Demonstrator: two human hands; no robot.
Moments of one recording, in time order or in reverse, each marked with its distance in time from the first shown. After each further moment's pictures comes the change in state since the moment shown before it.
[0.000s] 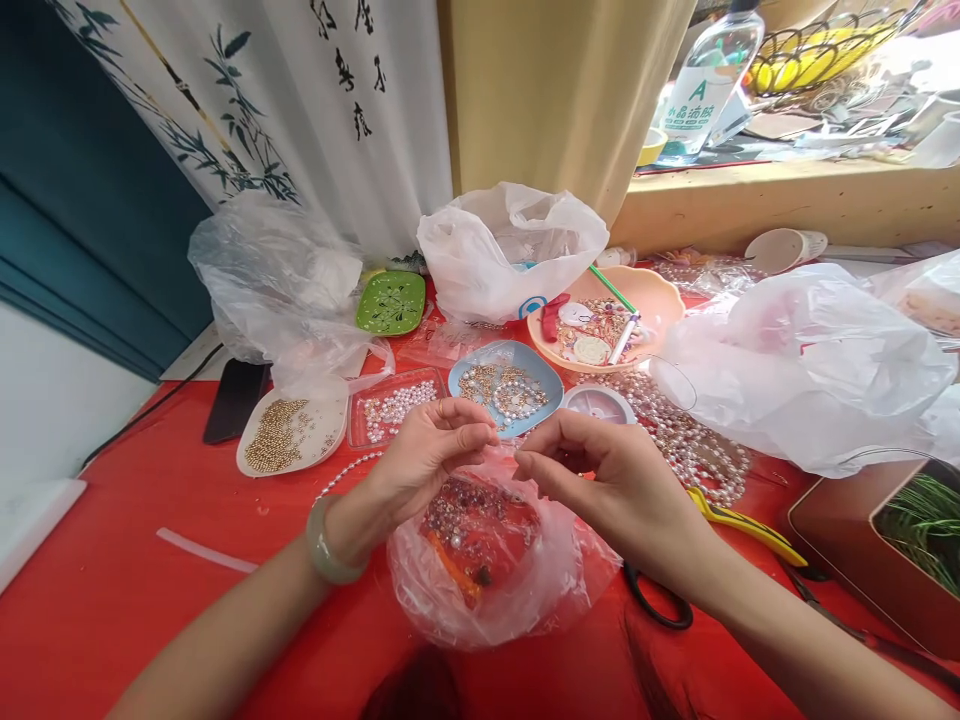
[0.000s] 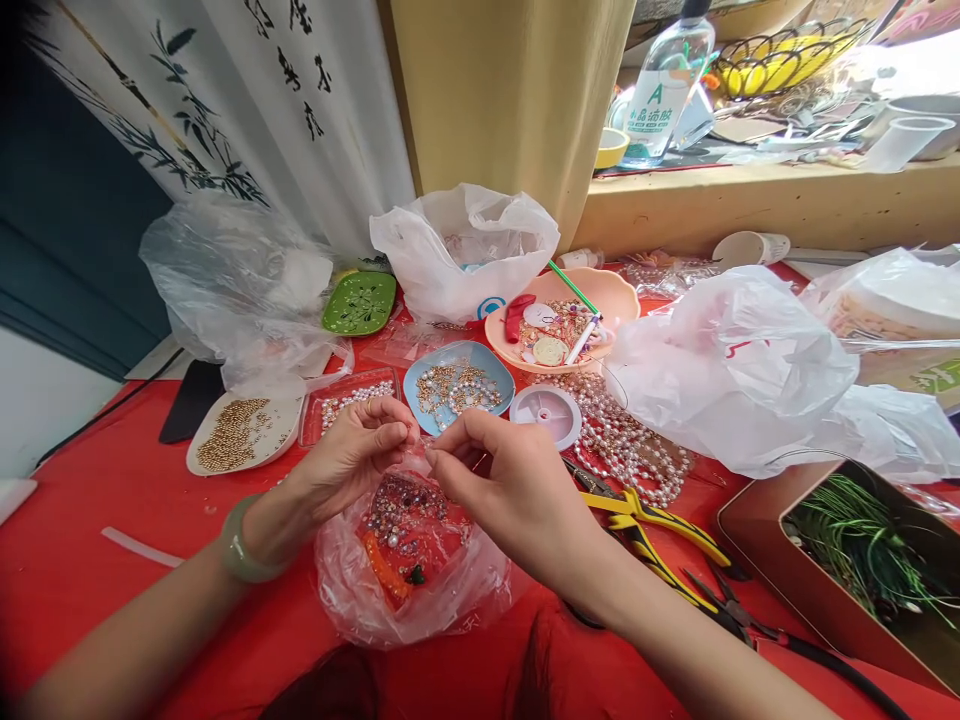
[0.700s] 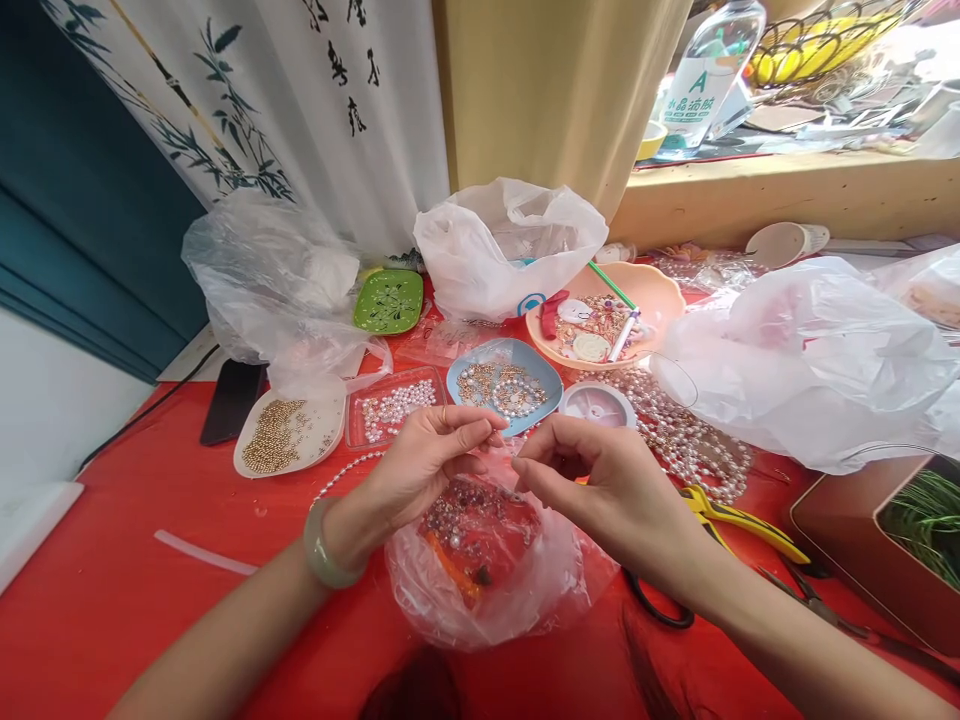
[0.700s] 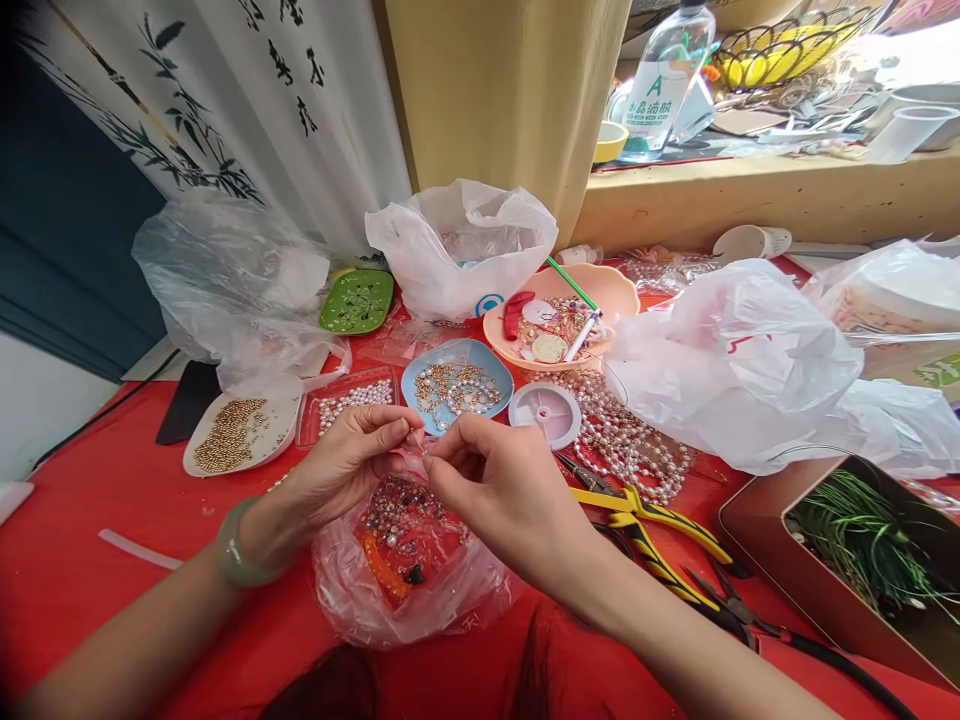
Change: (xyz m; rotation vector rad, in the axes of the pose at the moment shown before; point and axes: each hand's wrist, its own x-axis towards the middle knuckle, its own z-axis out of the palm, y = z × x) left_hand -0.002 -0.002 0.001 -0.003 -0.060 -0.021; right_hand 0.001 0.000 0.003 0.032 -0.020 0.070
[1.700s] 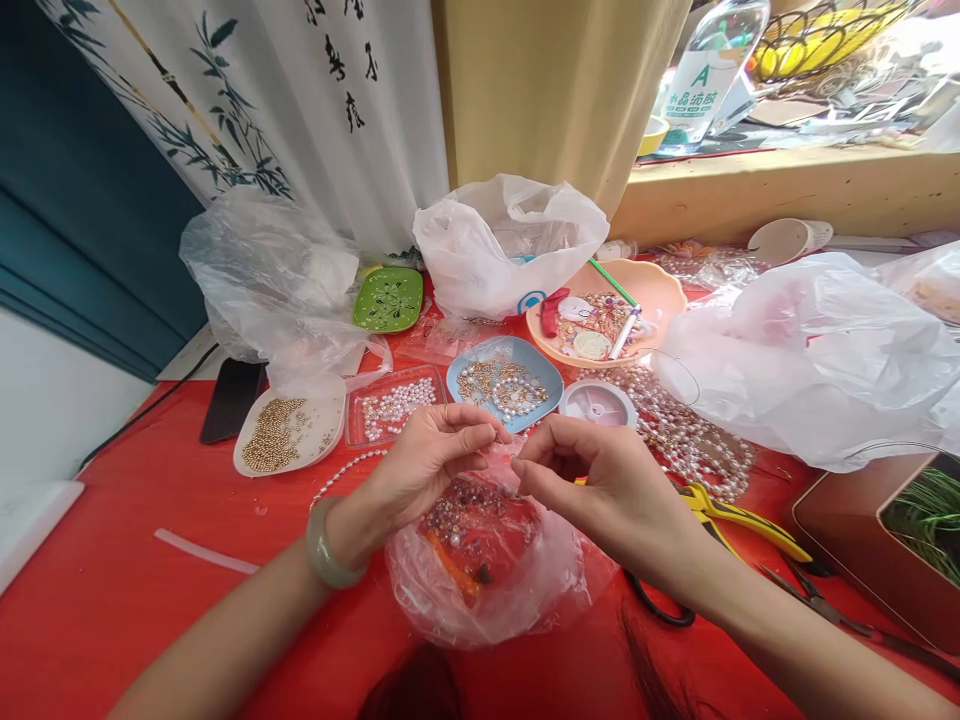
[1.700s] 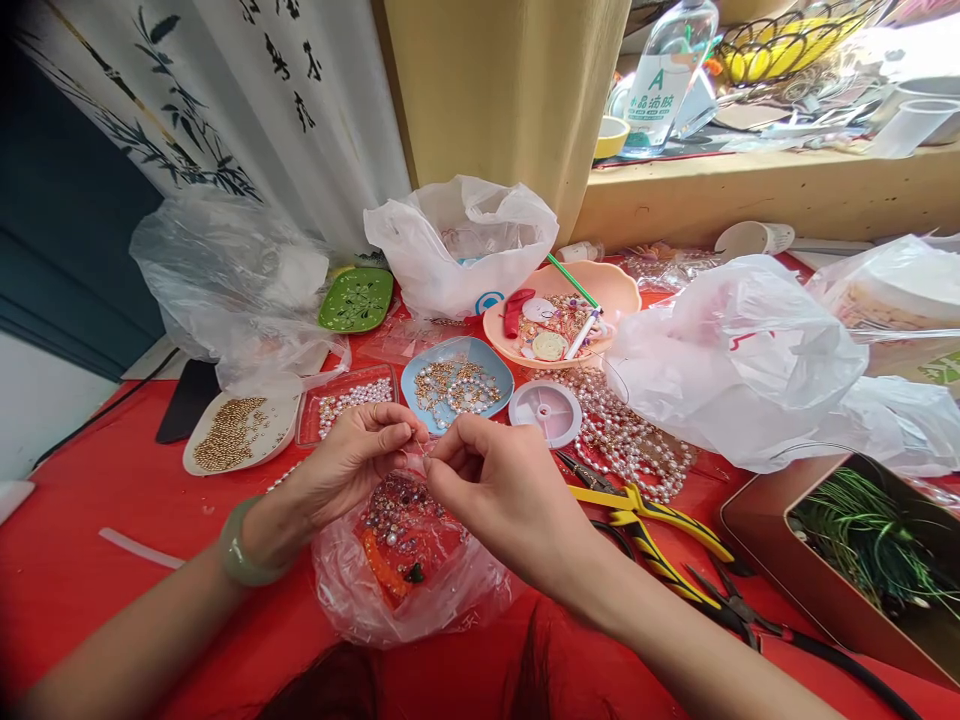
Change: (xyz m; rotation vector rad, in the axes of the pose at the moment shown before) left_hand 0.000 -0.001 0.001 0.019 0.020 -0.034; right_hand -0.002 0.000 0.000 -0.027 -0.015 0.019
